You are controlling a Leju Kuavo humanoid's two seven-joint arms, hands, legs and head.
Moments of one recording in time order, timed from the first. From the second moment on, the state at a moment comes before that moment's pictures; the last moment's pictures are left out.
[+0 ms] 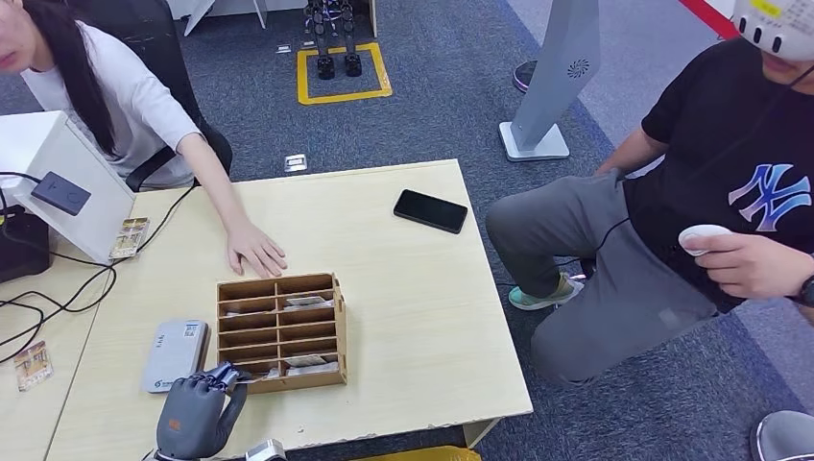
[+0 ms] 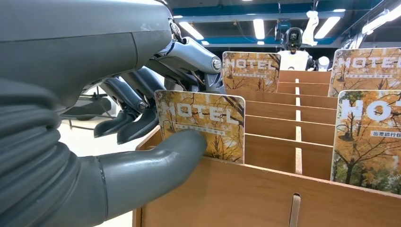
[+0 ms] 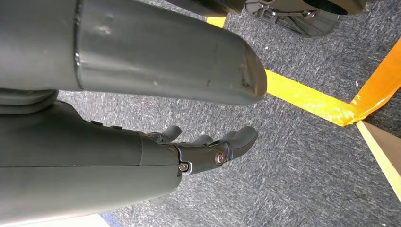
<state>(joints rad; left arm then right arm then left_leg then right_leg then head) 0.06 0.15 -0.34 -1.24 -1.24 0.71 -0.25 -0.05 0.11 -0.58 -0.18 1.30 -0.28 -0.09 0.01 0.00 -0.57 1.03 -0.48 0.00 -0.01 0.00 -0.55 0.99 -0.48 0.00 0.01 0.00</state>
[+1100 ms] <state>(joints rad) -0.59 0.63 -0.17 -1.60 -0.54 -0.08 -0.25 -0.06 0.11 -0.58 -0.19 1.32 -0.28 -0.10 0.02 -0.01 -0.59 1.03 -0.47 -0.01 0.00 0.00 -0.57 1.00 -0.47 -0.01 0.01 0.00</state>
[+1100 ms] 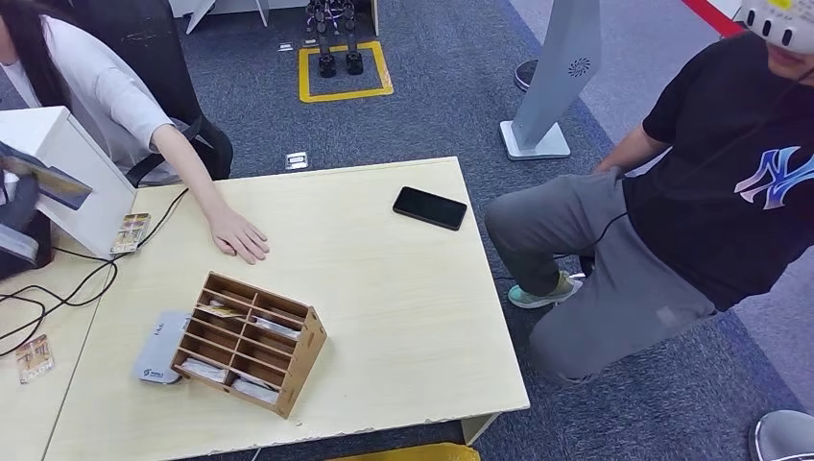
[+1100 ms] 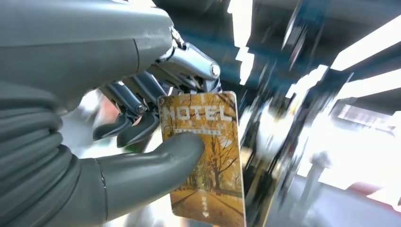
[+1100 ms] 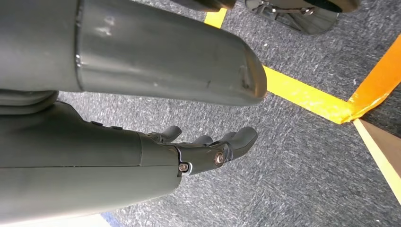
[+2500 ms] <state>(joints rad) -1.02 0.61 -0.37 -1.10 -0.92 0.17 -0.13 -0.07 0.12 -0.58 -0.19 1.38 -0.26 -0.10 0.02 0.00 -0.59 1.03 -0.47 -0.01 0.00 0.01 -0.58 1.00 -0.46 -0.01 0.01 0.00</state>
